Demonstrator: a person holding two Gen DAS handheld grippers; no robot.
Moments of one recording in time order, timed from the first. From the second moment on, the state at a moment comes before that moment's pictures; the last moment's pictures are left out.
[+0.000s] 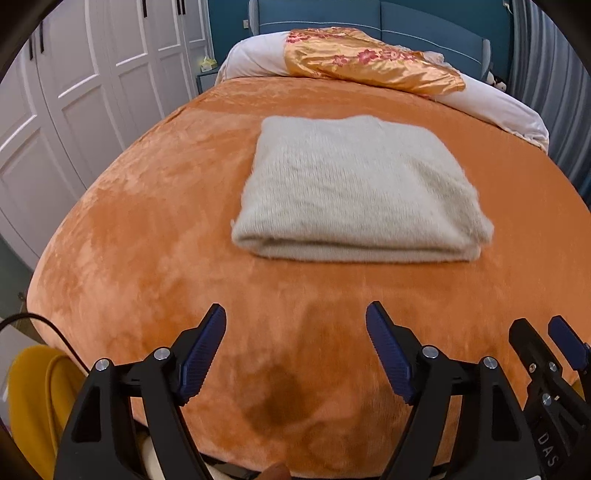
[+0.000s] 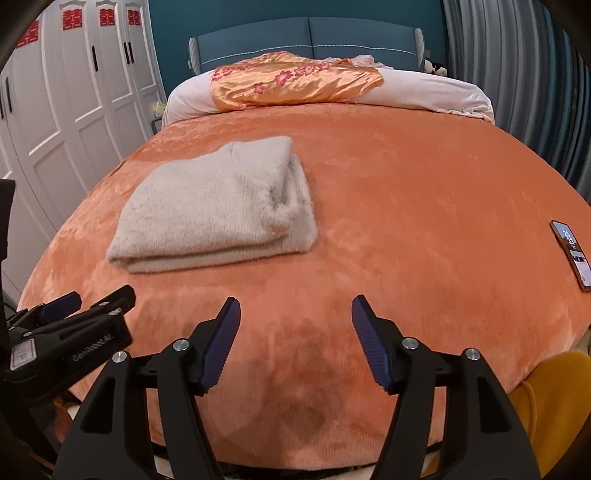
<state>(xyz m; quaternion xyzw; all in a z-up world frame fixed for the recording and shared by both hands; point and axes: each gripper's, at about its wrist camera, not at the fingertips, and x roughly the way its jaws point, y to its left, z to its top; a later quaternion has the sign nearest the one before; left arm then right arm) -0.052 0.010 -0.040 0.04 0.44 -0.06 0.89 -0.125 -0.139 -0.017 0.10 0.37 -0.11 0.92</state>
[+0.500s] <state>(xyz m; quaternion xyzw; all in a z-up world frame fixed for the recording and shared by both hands) -0.065 0.000 -0.043 0.05 0.44 -0.05 0.90 -0.128 -0.128 -0.028 0.09 0.38 -0.11 0.91</state>
